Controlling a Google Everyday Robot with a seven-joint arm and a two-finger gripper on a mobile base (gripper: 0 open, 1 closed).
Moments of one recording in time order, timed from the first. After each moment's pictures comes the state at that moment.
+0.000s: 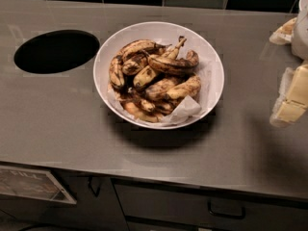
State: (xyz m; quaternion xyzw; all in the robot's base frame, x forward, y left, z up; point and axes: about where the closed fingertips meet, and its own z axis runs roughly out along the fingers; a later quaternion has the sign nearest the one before) arm 0.438 -0.217 0.976 -0.60 0.78 -0.03 0.16
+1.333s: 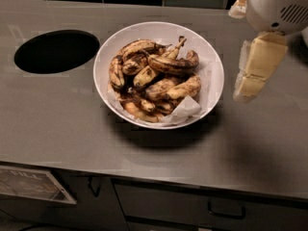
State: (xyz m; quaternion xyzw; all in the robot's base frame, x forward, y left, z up) arm 0.465 -0.145 1.009 -0.66 0.73 -0.05 0.18
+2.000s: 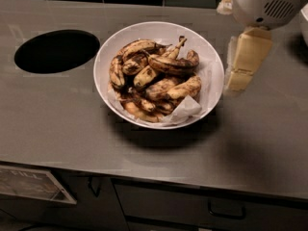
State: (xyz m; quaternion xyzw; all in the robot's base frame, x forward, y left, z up) arm 0.476 -0.128 1.010 -0.67 0.72 -0.05 0.18
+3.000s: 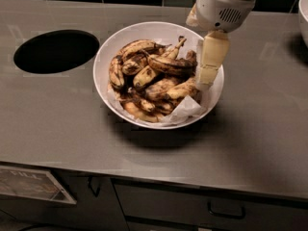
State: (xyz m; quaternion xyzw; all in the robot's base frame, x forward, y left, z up) arm 0.530 -0.086 0.969 -0.71 0.69 0.01 0.16
